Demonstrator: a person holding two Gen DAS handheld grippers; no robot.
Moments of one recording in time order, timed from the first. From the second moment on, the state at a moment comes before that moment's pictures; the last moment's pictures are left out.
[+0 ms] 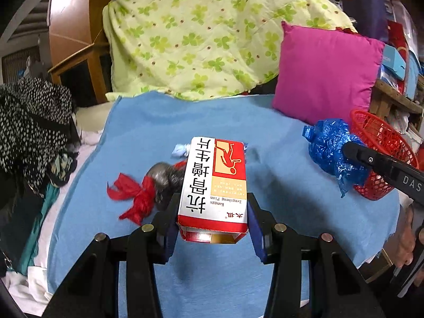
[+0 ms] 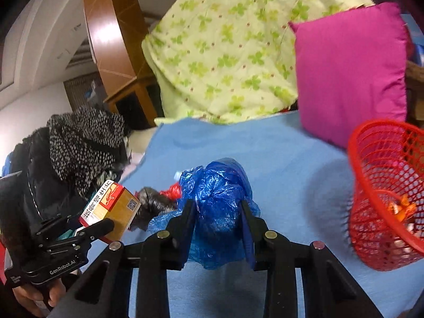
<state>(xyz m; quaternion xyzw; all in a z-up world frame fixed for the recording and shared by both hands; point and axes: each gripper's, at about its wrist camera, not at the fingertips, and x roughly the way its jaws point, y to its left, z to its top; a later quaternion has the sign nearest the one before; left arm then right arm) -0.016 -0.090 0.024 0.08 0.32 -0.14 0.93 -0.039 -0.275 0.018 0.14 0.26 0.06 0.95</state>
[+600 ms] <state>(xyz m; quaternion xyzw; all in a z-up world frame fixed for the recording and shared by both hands) -0.034 -0.172 0.065 0.13 0.28 -0.18 0.94 -0.107 -0.355 0.059 0.19 0.14 0.00 0.97</state>
